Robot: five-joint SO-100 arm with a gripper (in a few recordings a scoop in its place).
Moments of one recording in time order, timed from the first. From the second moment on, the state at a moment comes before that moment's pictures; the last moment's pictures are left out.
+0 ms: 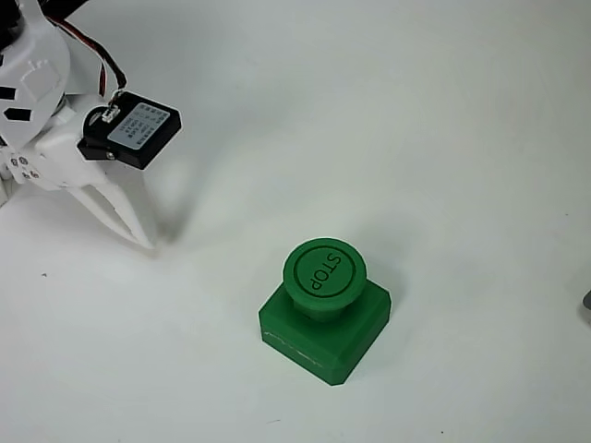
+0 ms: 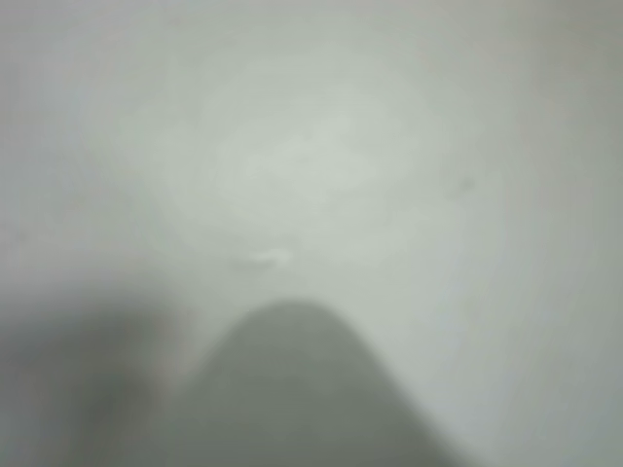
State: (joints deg) arm -0.3 189.2 177.4 73.7 -7.1
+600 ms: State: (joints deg) arm -0.3 189.0 171.0 75.9 -5.9
